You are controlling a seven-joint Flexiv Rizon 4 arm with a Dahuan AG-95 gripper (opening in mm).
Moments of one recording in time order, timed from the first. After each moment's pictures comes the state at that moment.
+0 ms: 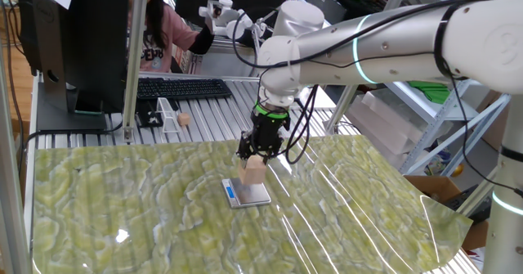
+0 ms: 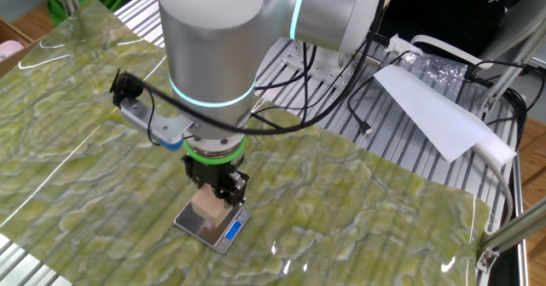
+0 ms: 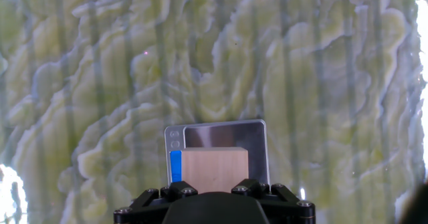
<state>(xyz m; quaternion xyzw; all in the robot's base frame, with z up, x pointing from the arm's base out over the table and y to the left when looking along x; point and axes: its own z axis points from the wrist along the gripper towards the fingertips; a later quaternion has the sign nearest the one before) 0.639 0.022 0.108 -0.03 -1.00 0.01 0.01</state>
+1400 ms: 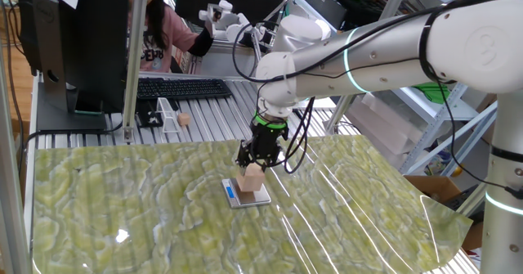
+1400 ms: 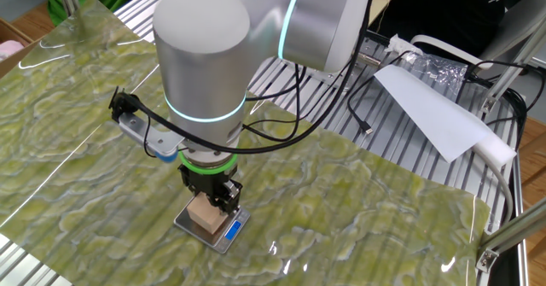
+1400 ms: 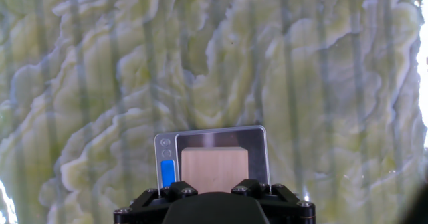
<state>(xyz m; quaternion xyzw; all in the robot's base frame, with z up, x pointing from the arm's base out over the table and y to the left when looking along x) 0.640 0.017 0.078 -0.03 -1.00 0.00 0.01</state>
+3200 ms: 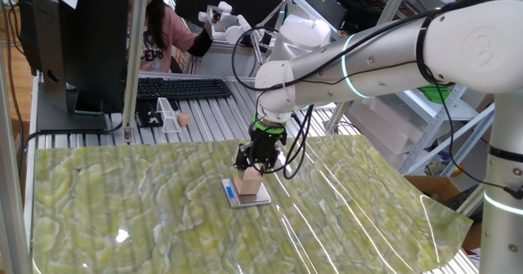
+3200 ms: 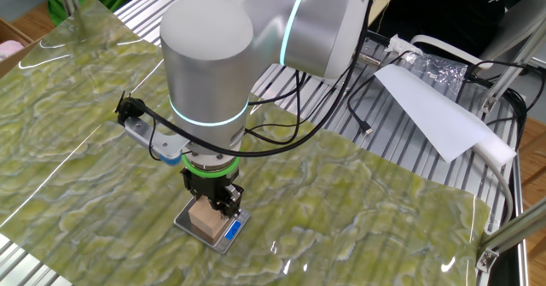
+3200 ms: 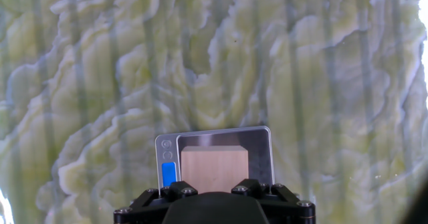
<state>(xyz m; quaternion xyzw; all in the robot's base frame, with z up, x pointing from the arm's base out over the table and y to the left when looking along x) 0.639 0.019 0.065 -0.03 -1.00 0.00 0.00</state>
